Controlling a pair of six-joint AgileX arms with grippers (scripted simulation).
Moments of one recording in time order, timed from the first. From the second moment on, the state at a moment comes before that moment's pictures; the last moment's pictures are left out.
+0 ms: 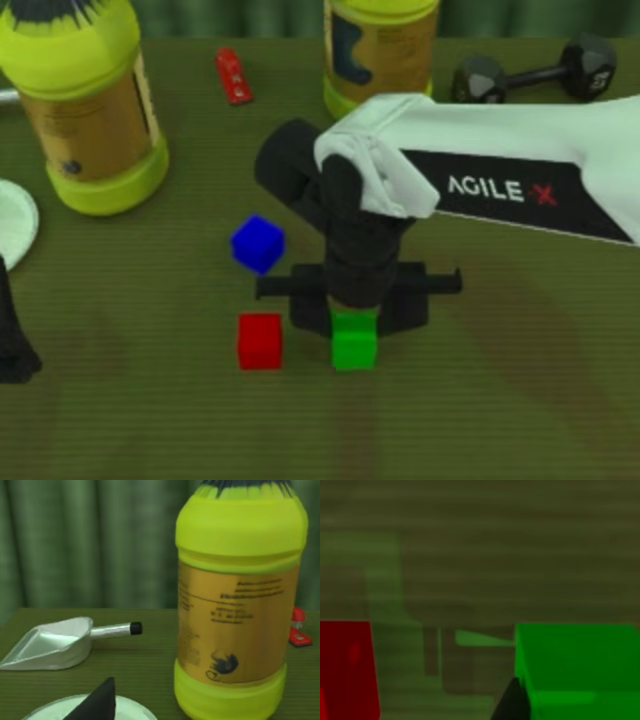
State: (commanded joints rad) left arm 0.00 0.00 0.00 0.00 0.00 0.00; right arm 0.79 2.21 1.64 -0.98 0.03 0.79
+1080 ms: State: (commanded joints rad) left arm 0.00 0.00 0.00 0.00 0.00 0.00; right arm 0.80 2.18 1.72 -1.08 0.03 0.79
